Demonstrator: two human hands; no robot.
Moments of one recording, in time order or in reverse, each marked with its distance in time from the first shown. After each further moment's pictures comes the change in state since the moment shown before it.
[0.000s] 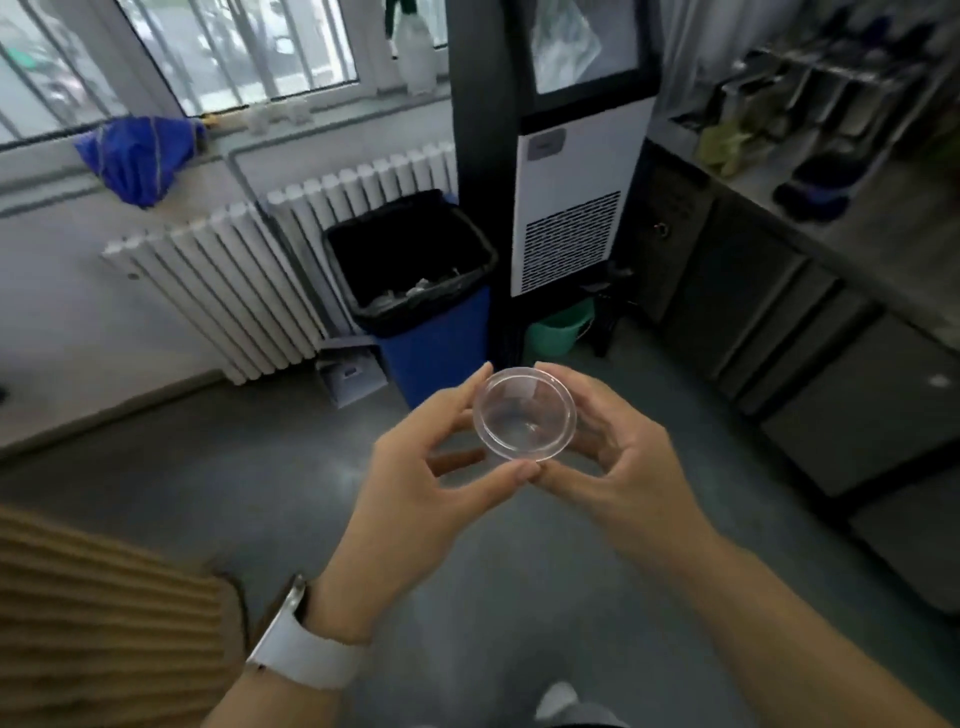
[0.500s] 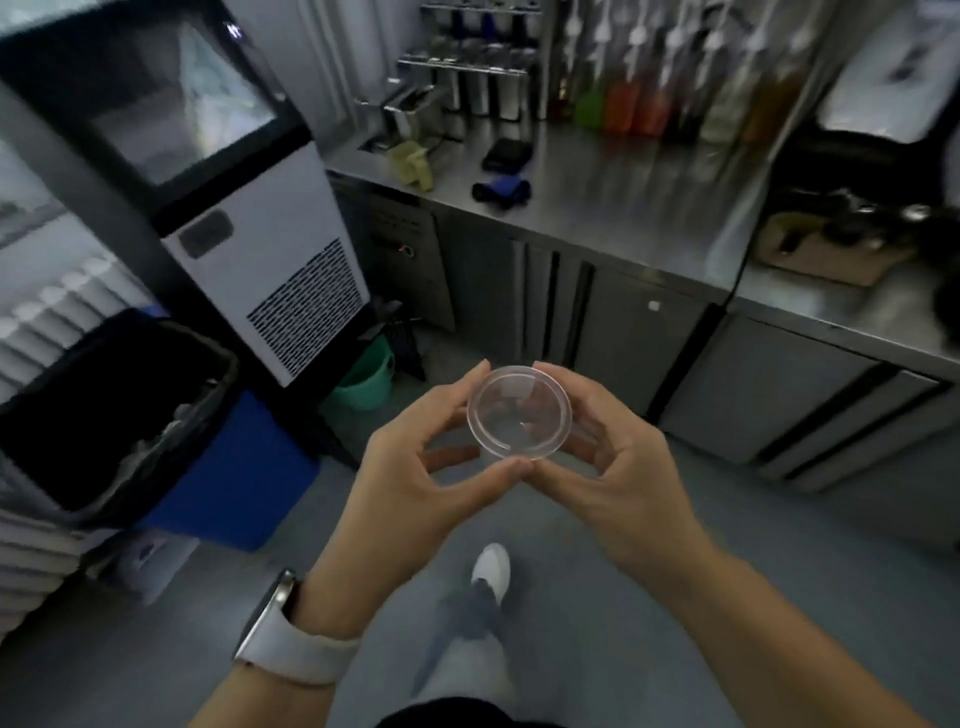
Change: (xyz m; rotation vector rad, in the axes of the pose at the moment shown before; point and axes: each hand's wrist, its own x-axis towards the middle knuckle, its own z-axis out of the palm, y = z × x) left_hand 0.183 0.022 0.229 -0.077 -0.539 0.140; right_hand -0.021 0.028 -0.227 -0.110 0.616 0.080
